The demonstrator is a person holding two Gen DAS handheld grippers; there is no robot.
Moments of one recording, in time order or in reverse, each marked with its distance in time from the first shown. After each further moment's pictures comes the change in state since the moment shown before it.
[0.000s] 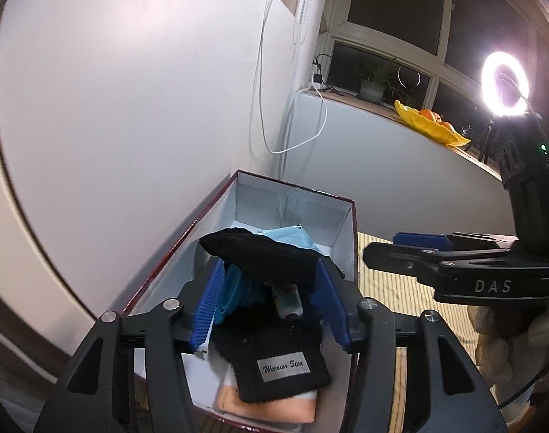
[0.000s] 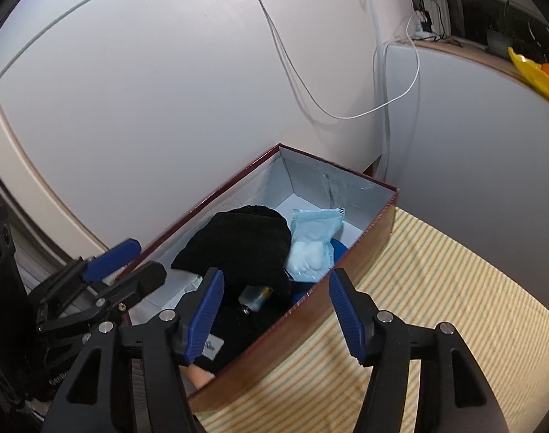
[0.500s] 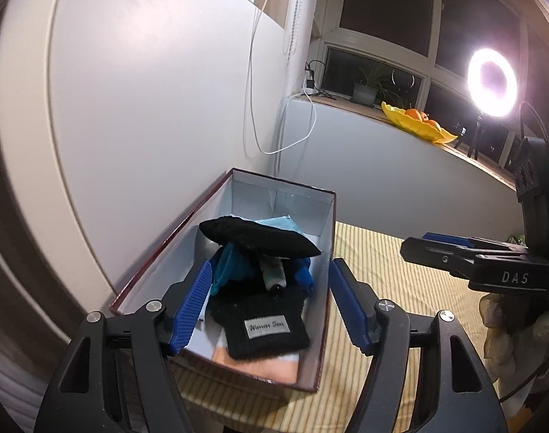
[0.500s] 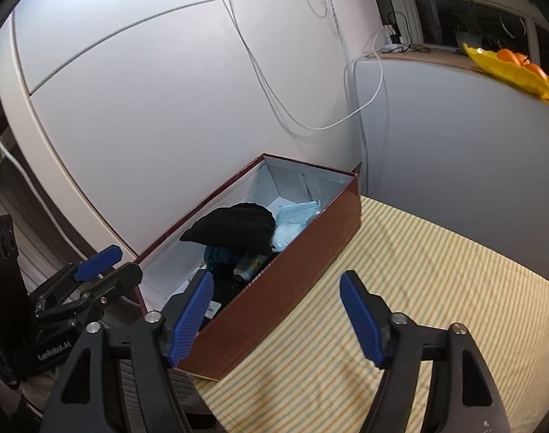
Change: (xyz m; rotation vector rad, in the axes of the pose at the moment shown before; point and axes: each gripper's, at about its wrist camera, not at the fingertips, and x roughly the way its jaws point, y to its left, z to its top) left arm -0.045 -0.014 -0.021 0.014 -0.024 0.006; right arm -0.057 -0.013 -0.048 0.055 -0.108 -0.017
